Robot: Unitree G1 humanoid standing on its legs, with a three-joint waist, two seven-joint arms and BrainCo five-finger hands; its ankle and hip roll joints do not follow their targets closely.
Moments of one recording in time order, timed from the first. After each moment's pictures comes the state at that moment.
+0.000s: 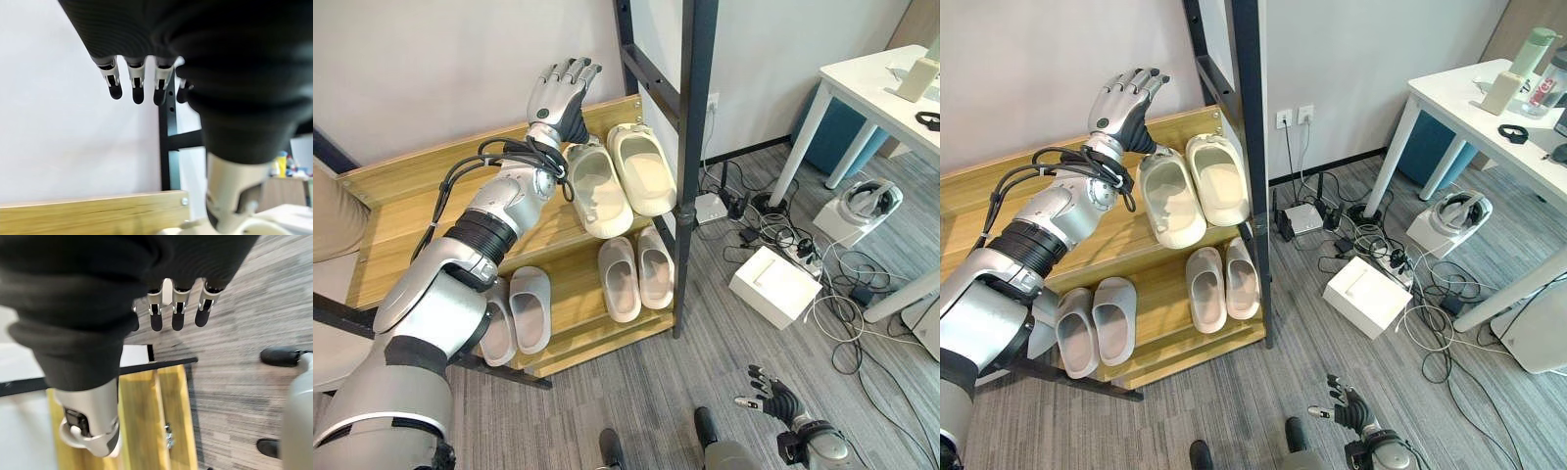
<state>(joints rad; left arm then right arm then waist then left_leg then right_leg) -1.18 0.66 -0.68 0.73 0.48 0.01 0.35 0.16 -0.43 0.30 0.51 0.33 -0.08 0.06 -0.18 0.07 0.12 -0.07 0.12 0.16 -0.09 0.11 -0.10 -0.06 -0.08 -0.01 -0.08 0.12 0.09</state>
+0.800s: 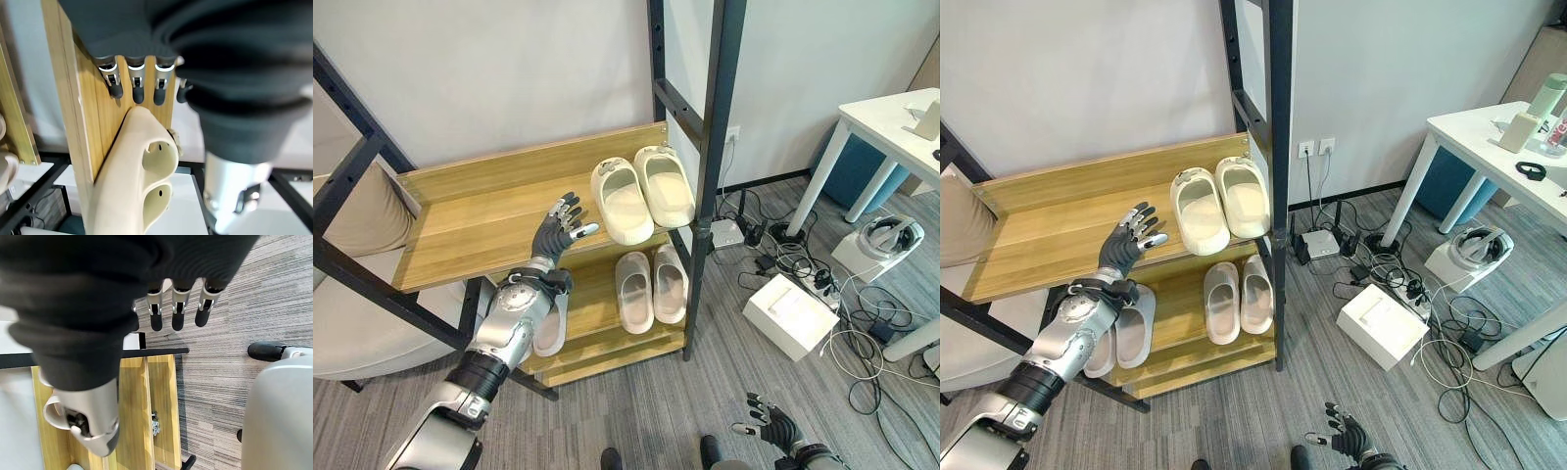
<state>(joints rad) -0.48 0.47 -0.35 0.42 -0.81 -0.16 0.11 0.24 -0.43 0.34 0.53 0.28 -0.03 0.07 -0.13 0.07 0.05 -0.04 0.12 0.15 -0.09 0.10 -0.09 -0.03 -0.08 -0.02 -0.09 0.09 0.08</state>
